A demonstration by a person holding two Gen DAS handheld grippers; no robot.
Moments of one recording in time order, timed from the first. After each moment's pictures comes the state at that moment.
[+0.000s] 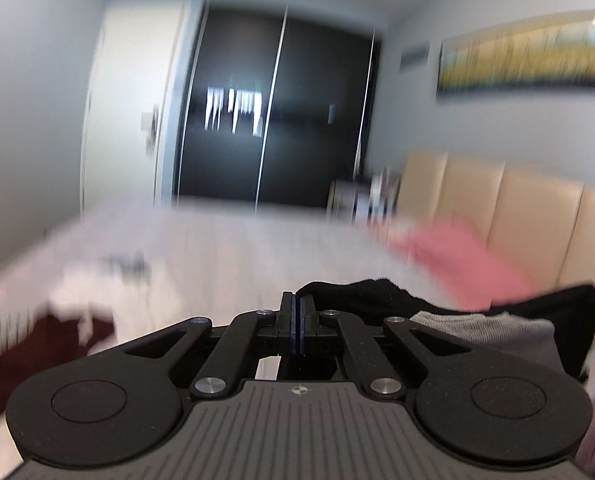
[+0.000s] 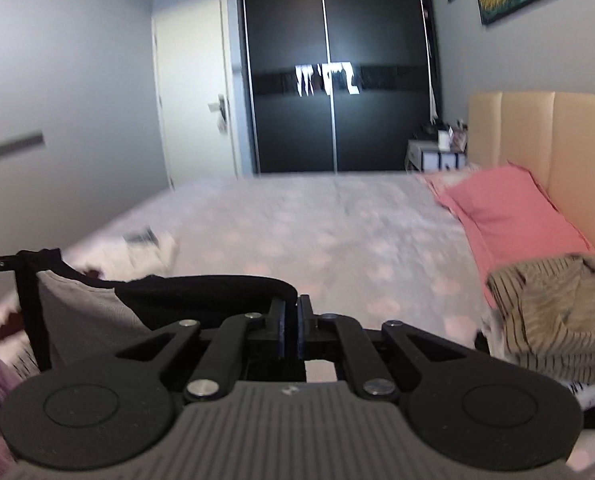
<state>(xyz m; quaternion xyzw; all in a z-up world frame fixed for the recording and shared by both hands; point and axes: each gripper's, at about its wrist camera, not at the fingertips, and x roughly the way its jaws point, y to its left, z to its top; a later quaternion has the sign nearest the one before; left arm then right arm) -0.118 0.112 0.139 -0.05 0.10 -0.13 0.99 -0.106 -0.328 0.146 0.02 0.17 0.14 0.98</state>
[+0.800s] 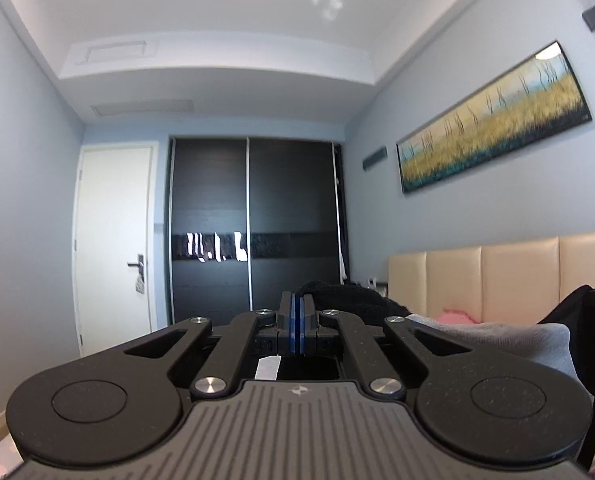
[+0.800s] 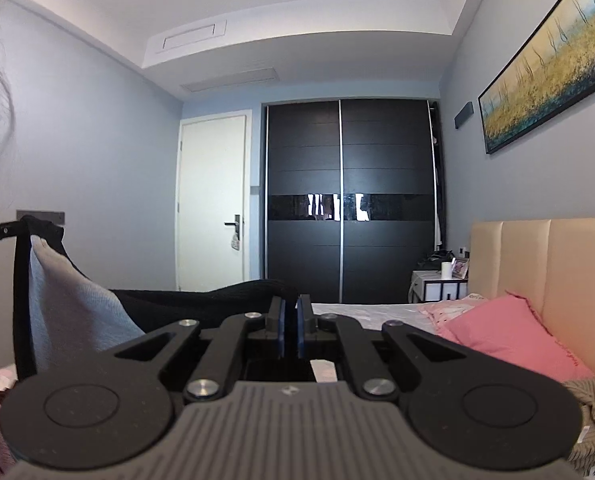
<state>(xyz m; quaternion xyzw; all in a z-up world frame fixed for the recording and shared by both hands) -0.126 0.079 0.228 0.03 -0.03 -0.15 0.99 -0.159 -0.311 0.214 0.00 0.01 0.13 0.99</state>
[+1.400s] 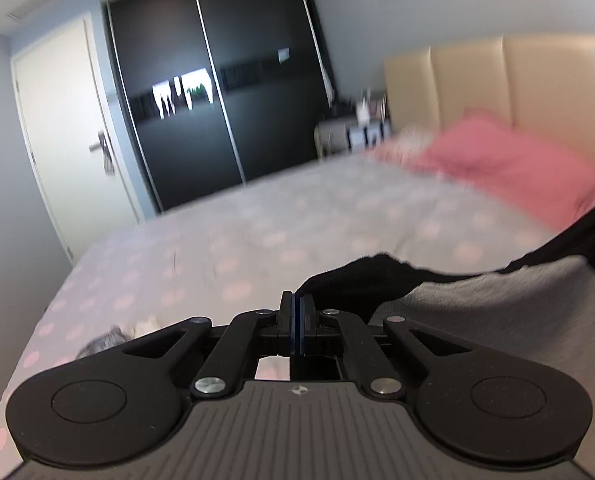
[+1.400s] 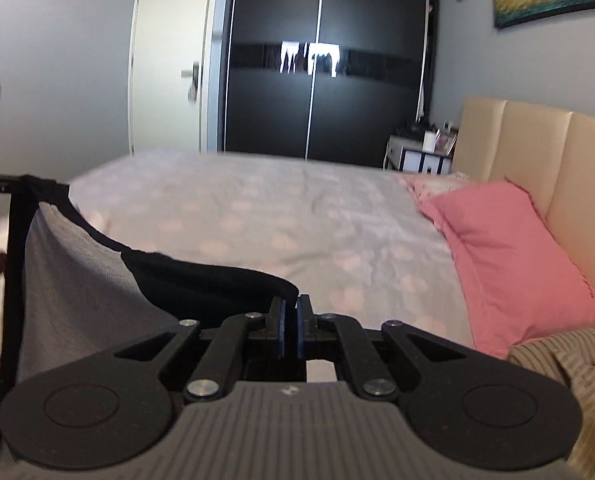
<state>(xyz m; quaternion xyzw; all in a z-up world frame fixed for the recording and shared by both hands) 0.193 0.016 0.076 0.17 0.22 -0.14 0.95 0.117 -0.304 0.097 -0.08 0.24 0.07 0.97</state>
